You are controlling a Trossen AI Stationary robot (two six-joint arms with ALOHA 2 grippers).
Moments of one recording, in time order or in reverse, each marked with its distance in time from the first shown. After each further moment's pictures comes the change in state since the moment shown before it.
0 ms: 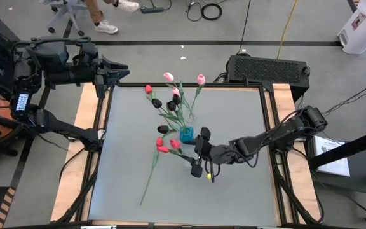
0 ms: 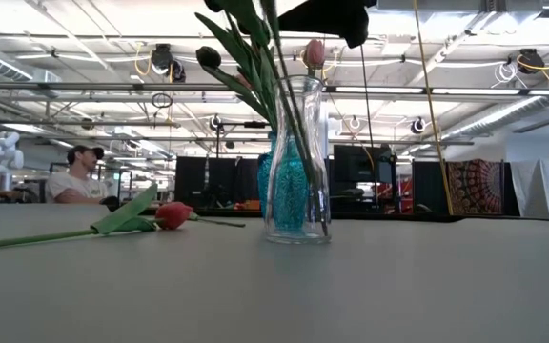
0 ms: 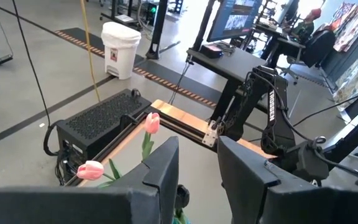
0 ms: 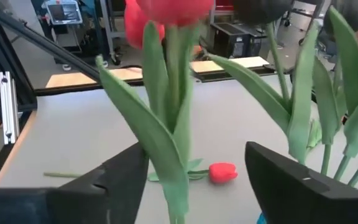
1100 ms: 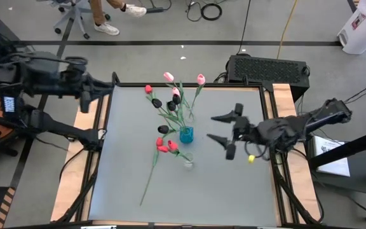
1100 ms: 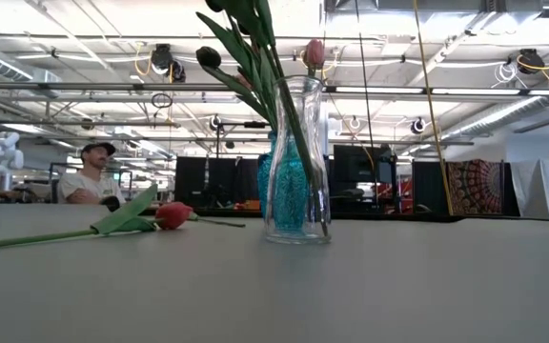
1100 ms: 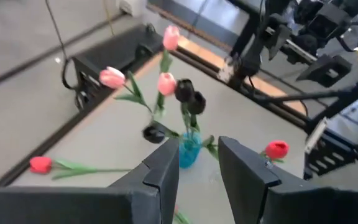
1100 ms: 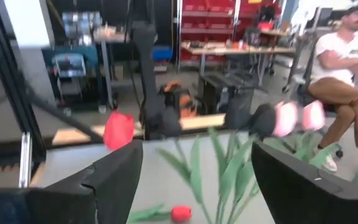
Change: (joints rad) left arm -0.114 -0.091 0.000 -0.365 -0.084 -0.101; right arm 0.009 -0.477 0.000 -0.254 0.051 -0.135
